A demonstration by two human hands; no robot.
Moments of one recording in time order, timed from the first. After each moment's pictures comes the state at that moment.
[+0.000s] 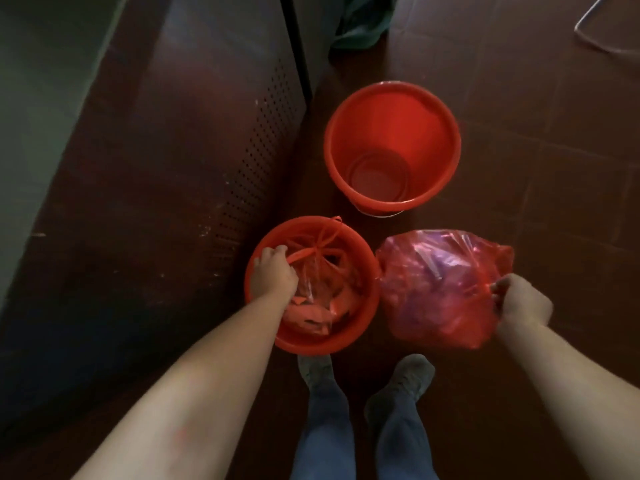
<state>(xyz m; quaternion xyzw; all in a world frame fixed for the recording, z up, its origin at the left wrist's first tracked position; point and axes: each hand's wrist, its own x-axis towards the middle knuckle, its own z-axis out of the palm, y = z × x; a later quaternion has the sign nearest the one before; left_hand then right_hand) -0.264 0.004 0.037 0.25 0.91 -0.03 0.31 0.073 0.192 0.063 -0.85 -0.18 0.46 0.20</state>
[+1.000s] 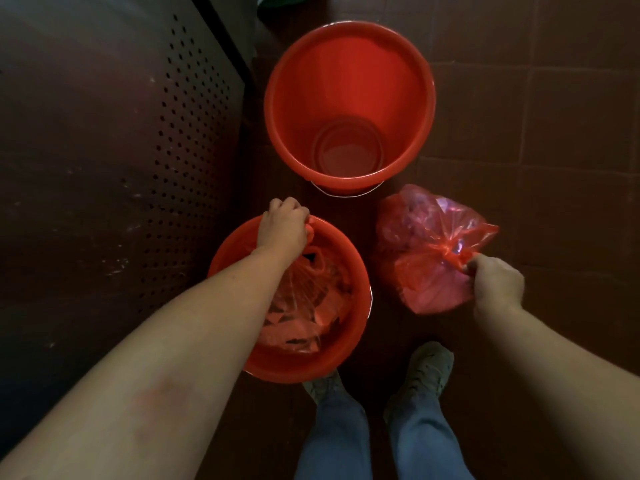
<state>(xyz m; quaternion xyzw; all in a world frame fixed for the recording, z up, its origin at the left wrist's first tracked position) -0.259 0.124 -0.062 0.57 0.79 -0.06 0.23 0.070 0.174 -0.037 -0.83 -0.22 0.47 0.21</state>
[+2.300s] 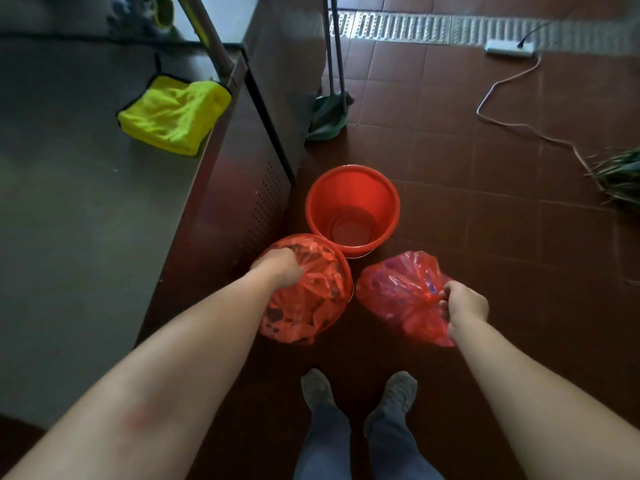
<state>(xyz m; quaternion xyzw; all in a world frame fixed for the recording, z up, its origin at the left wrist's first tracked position) -0.253 0.099 0.295 0.40 0.83 -0.15 0.36 0.074 0.179 0.263 -0.80 -0.17 0.52 0.23</state>
